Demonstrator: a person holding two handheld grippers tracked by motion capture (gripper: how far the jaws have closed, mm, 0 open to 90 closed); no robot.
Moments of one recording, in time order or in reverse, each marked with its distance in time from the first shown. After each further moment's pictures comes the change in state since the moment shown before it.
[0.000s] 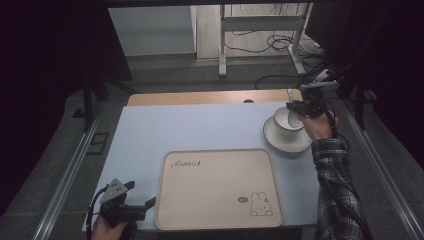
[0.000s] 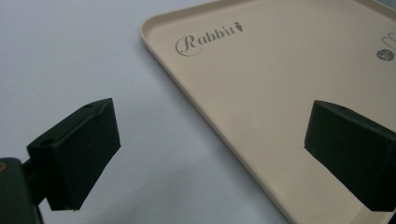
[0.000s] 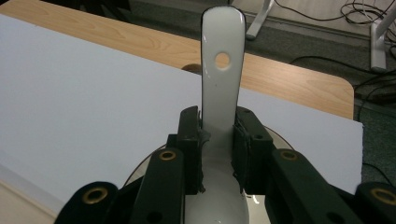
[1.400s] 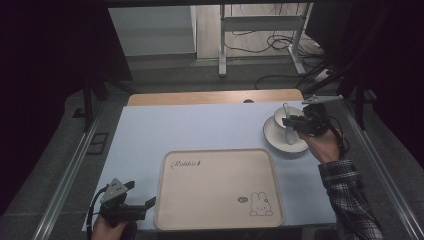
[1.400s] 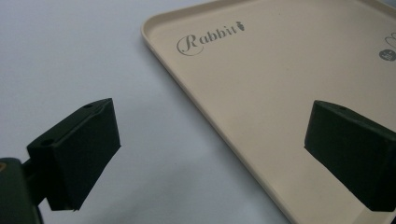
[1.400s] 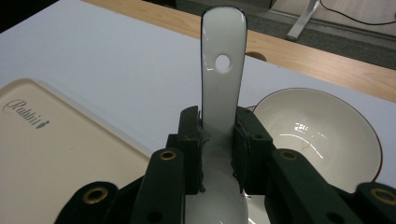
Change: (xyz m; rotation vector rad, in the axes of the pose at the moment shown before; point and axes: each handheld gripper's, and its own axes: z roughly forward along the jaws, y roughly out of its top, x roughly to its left) left arm 0.000 0.000 0.001 0.004 0.006 -0.002; right arm 0.048 -0.026 -0.055 -0.005 0.144 -0.056
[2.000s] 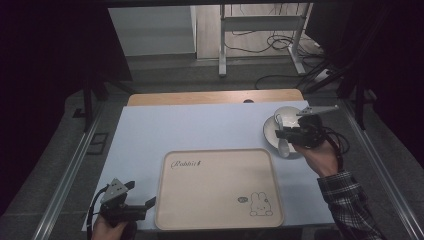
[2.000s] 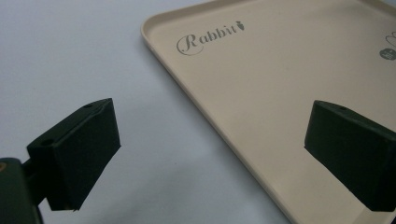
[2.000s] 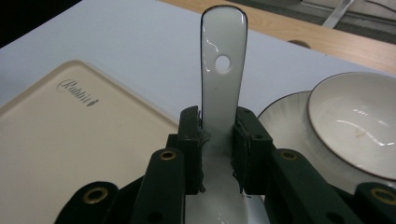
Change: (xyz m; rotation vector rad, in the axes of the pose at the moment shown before) left arm 0.000 0.000 0.000 0.001 0.001 0.002; right arm 0.035 -0.015 -0.011 0.028 0.099 -0.015
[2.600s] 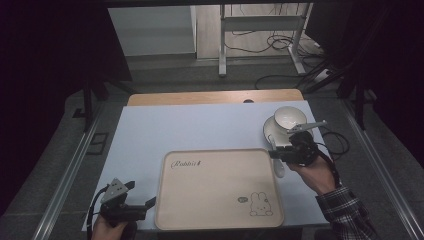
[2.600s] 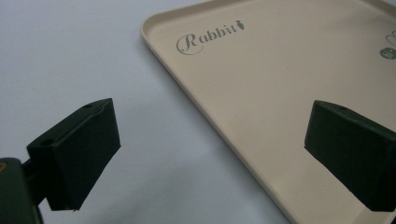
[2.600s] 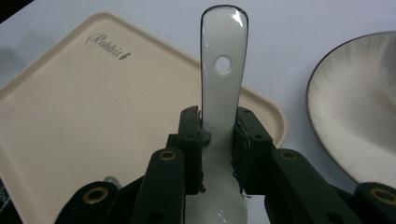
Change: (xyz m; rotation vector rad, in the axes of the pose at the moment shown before) left arm 0.000 0.000 0.000 0.005 0.000 0.005; right arm 0.030 -0.030 0.008 0.136 0.080 0.022
